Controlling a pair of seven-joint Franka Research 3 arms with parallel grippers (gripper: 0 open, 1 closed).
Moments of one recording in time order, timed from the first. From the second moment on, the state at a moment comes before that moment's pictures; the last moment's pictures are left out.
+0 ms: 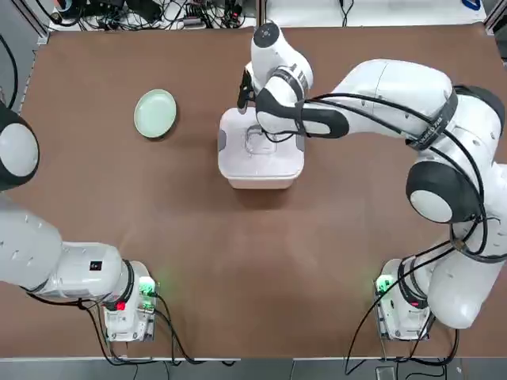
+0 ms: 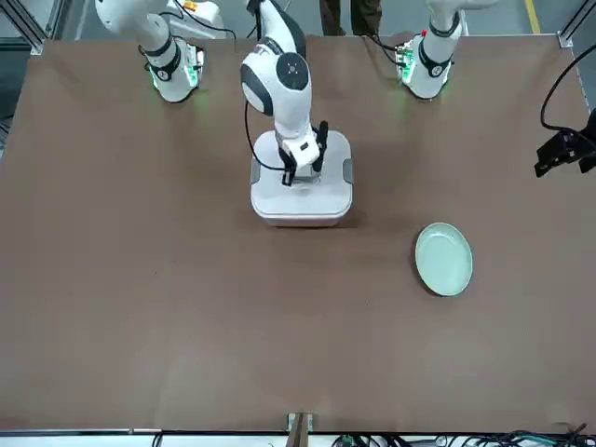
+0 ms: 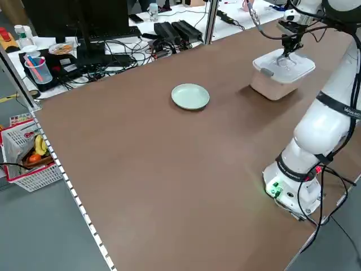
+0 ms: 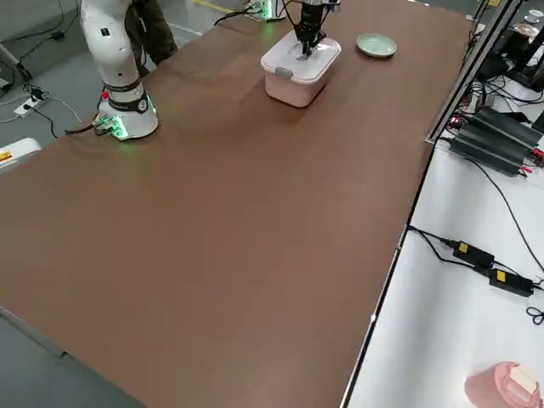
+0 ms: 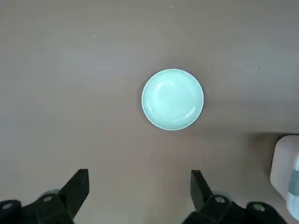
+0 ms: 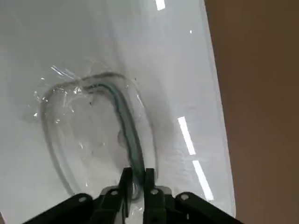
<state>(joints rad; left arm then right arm) -0.01 0.08 0.02 -1.42 0.05 1.49 -0.03 0.94 0.42 -0.07 -1.67 -0.03 2.08 -0.46</state>
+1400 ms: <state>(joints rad) 0.00 0.08 0.02 -1.42 0.05 1.49 -0.03 0.88 0.36 -0.09 -1.67 -0.02 1.99 -0.39</state>
